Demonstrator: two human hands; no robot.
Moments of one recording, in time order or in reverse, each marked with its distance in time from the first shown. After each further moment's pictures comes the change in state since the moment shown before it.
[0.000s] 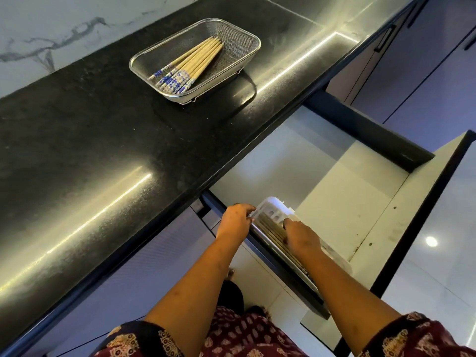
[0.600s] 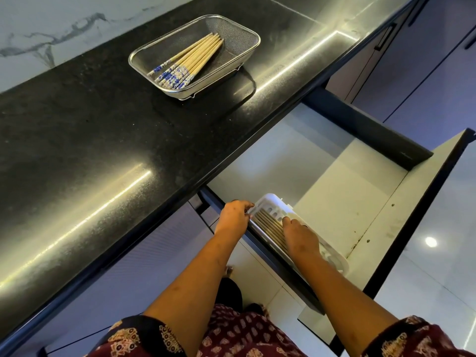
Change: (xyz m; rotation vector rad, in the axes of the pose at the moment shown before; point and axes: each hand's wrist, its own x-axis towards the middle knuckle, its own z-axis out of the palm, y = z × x) left_hand -0.001 0.000 0.003 -0.023 0.014 -0.009; right_hand -0.013 -0.001 0.009 -0.188 0.131 -0.042
